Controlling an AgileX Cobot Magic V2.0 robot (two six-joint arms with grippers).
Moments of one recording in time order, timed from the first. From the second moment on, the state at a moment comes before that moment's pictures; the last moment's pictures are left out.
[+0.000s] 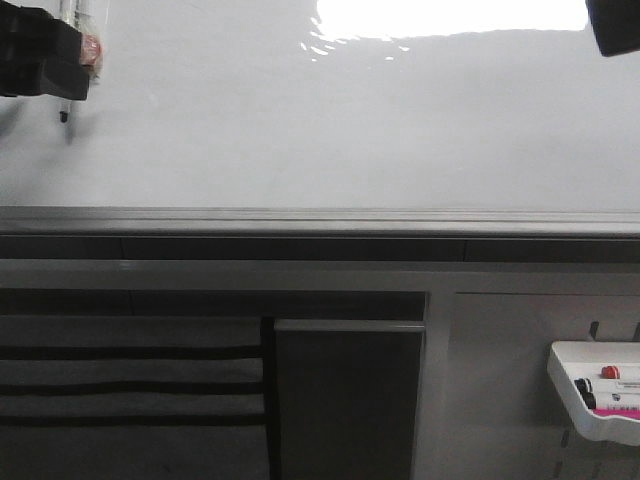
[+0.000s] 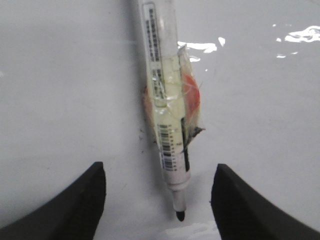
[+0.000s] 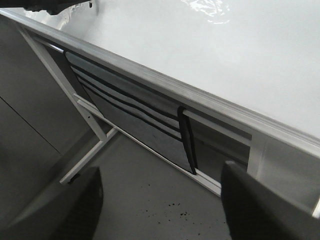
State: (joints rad) left arm -0.28 1.38 -0.77 -0.26 -0.09 0.21; right arm 0.42 0.72 -0.60 0.65 0.52 -0.56
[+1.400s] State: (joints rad) left arm -0.49 1.14 -0.94 -0.25 0.88 0.61; right arm 0.40 0.92 -0.83 0.63 0.79 -0.57
